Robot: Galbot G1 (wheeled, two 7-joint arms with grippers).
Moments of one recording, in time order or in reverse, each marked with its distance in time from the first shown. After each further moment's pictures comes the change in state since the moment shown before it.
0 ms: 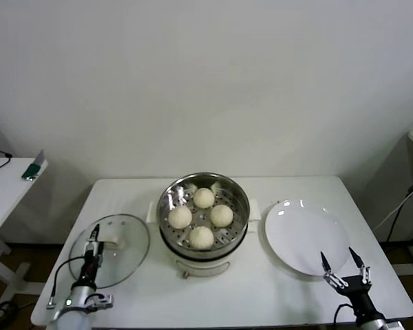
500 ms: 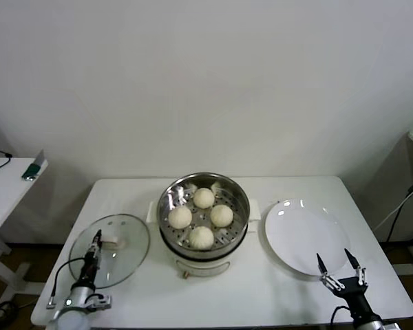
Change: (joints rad) left arm -0.034 0.002 -0.003 0.079 0.030 -0.016 -0.016; right arm -0.004 0.016 -0.006 0.006 -0.010 -0.003 -0.024
